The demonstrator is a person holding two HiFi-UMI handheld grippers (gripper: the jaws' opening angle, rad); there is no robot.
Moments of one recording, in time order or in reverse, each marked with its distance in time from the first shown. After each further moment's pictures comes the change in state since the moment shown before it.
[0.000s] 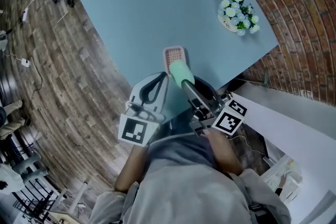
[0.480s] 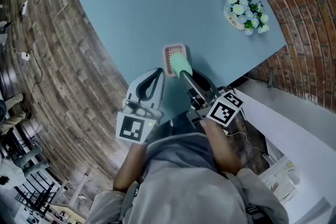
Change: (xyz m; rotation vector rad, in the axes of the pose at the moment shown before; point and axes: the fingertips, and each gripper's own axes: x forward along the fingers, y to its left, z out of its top) left arm 0.018 0.024 -0.028 -0.026 0.050 0.068; right arm 0.020 -0.068 -0.015 0.030 0.040 -0.092
